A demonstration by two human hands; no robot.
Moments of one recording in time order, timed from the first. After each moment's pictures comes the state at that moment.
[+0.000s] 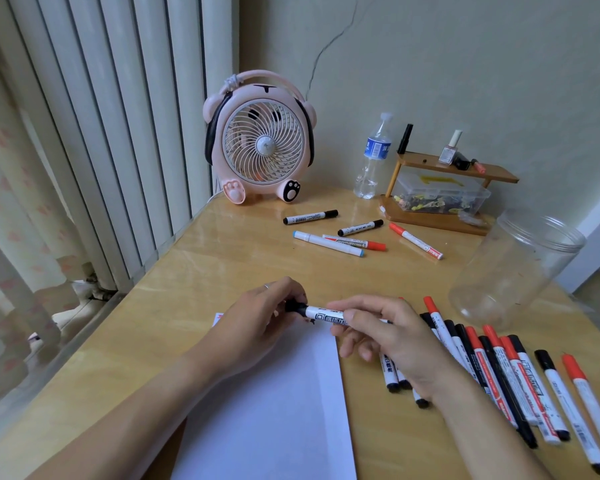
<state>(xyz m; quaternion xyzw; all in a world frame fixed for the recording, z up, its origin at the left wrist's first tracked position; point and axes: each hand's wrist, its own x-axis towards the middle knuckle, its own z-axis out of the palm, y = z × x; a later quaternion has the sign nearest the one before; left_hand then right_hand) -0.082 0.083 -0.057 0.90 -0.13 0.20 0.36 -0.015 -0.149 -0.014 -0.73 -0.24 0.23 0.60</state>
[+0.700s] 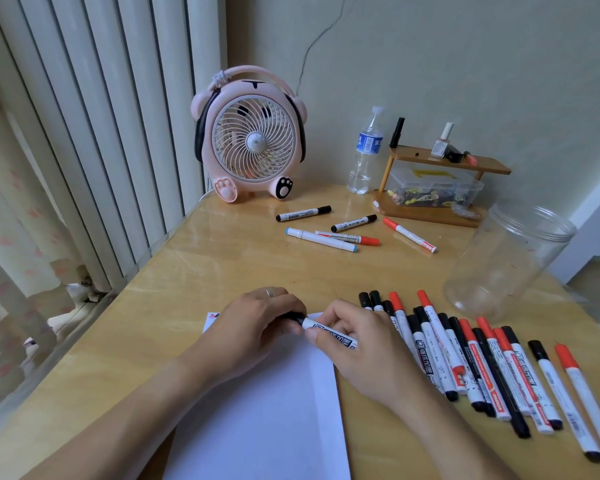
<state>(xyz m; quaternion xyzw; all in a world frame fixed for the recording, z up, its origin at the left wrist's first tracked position) -0.083 0.079 -0.058 0.93 -0.16 0.19 0.28 -0.038 -0.136 -0.030 -0.86 -0.33 0.03 0.40</state>
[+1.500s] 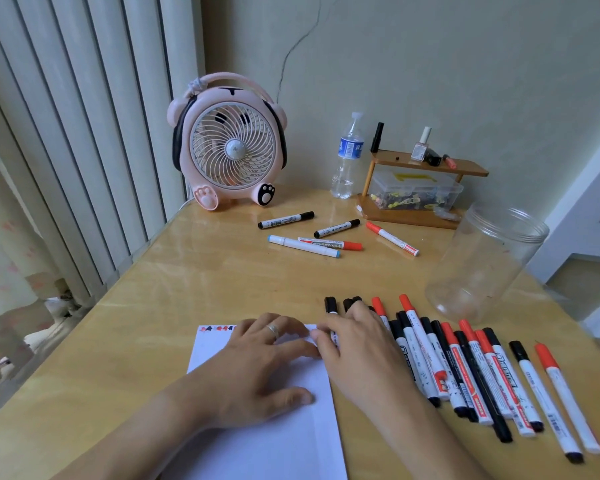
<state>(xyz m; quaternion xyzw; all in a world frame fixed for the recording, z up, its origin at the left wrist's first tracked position) -0.090 0.053 -0.074 0.95 -0.21 0.10 0.21 -0.025 -0.139 -0.040 -0.96 -0.24 -0.05 0.15</state>
